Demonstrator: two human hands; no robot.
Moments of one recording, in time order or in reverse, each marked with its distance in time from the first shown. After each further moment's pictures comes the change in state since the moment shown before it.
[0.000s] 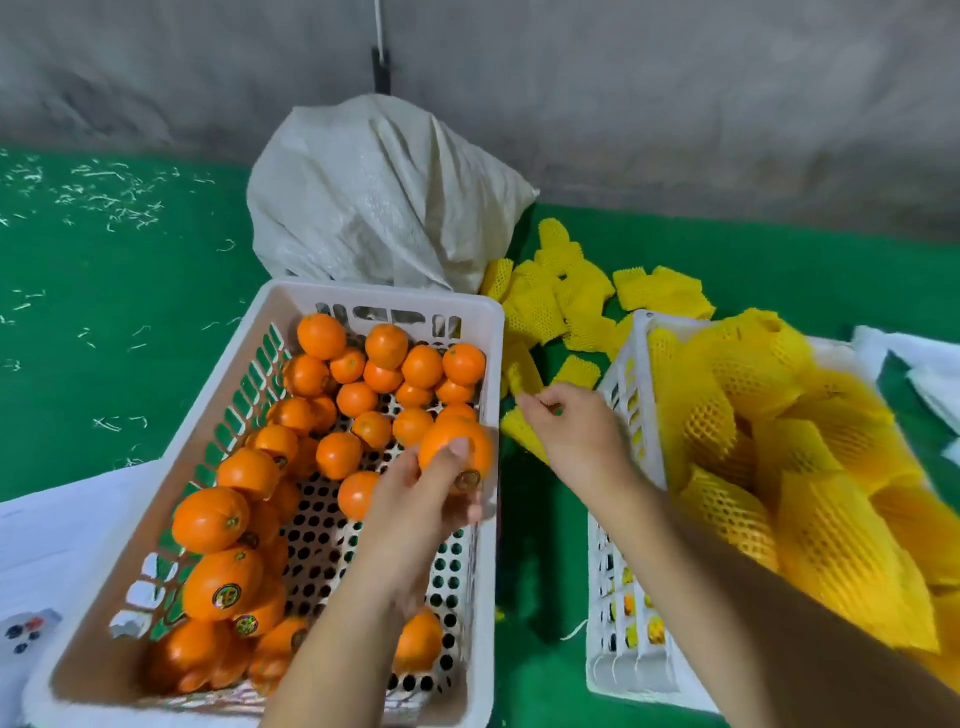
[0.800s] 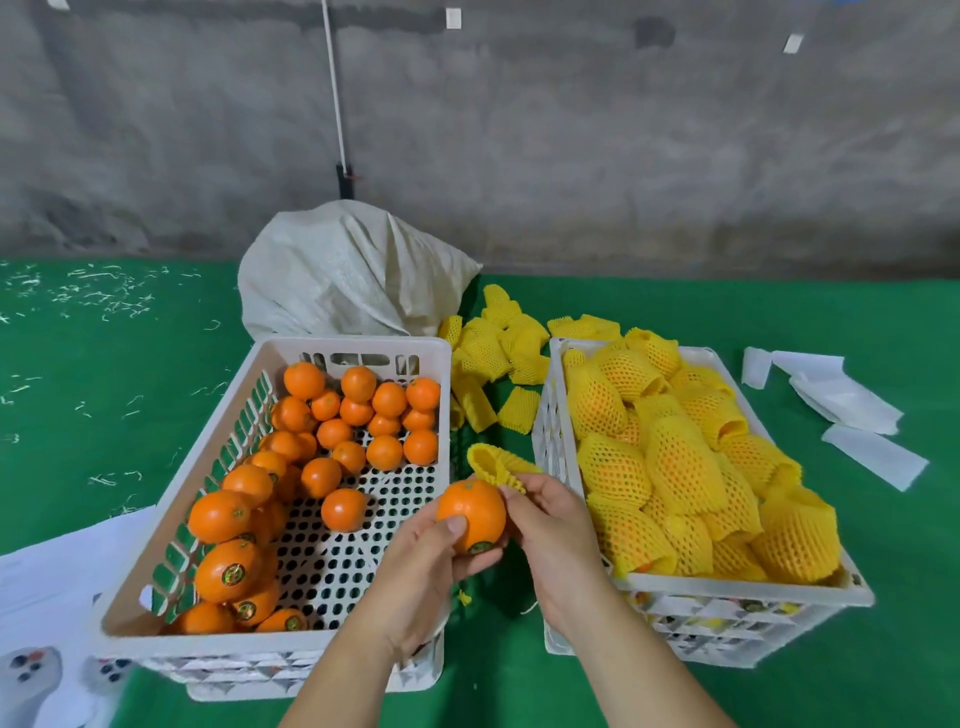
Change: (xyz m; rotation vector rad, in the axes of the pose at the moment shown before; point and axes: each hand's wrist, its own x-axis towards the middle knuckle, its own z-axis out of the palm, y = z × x) left_hand -0.080 -0.046 0.010 -0.193 -0.423 0.032; right_hand -0.176 -0.003 -0.043 0.857 0.029 0.290
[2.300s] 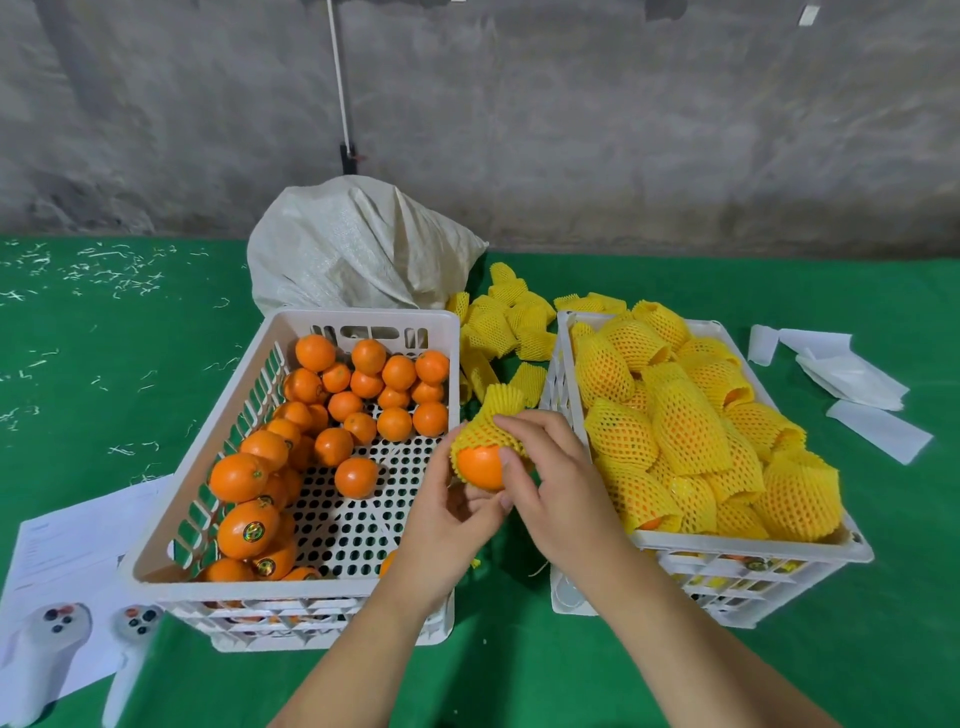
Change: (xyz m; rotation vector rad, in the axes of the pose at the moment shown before) left_hand 0.002 -0.022 0.000 0.375 -0.018 0.383; right_hand -0.019 -0.022 -0.013 -0.832 -0.105 -0.849
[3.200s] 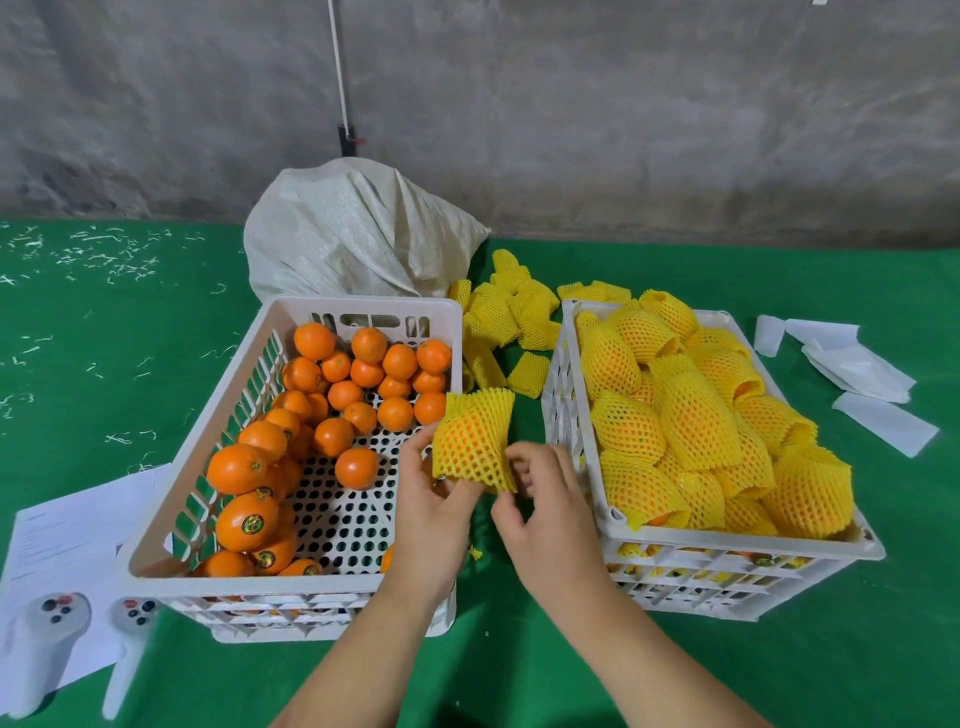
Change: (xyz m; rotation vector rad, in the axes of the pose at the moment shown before) left_hand 0.003 -0.006 -0.003 -0.007 0.301 -0.009; right_hand -0.032 0.001 0.035 0.056 0.077 0.153
